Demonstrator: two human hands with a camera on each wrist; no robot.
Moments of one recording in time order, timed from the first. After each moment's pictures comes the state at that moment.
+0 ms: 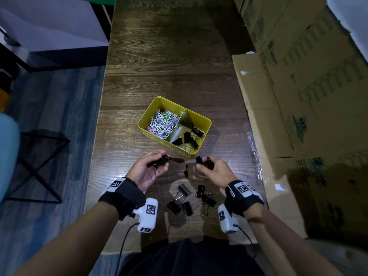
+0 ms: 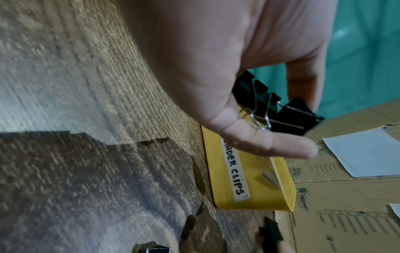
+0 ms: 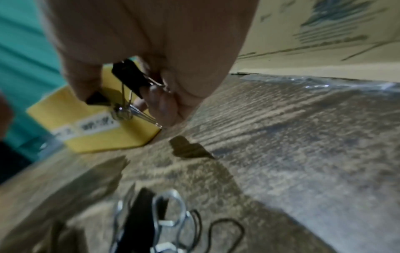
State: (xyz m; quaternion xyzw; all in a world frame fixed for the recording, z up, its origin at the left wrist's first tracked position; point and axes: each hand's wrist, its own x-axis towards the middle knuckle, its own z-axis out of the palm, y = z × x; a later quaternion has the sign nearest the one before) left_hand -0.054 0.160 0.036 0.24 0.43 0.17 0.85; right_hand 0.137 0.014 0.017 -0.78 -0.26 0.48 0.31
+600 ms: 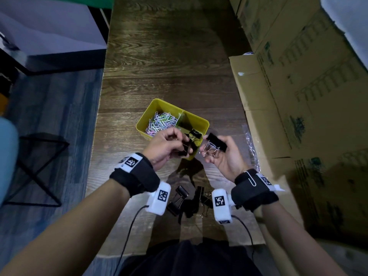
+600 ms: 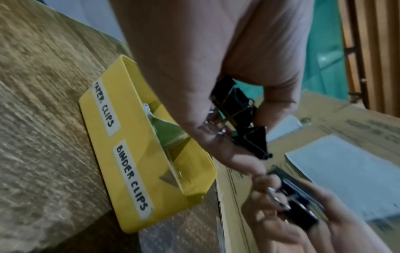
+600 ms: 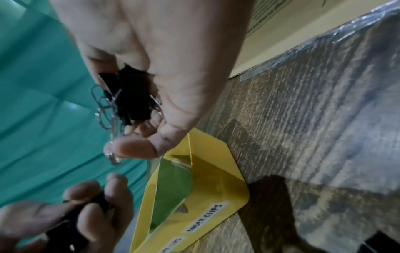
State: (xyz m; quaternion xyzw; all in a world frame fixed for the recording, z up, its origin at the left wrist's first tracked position) left_hand 0.016 0.168 0.091 0.46 0.36 0.11 0.80; right_hand 0.157 0.036 0.079 -0.50 -0.07 0.58 0.63
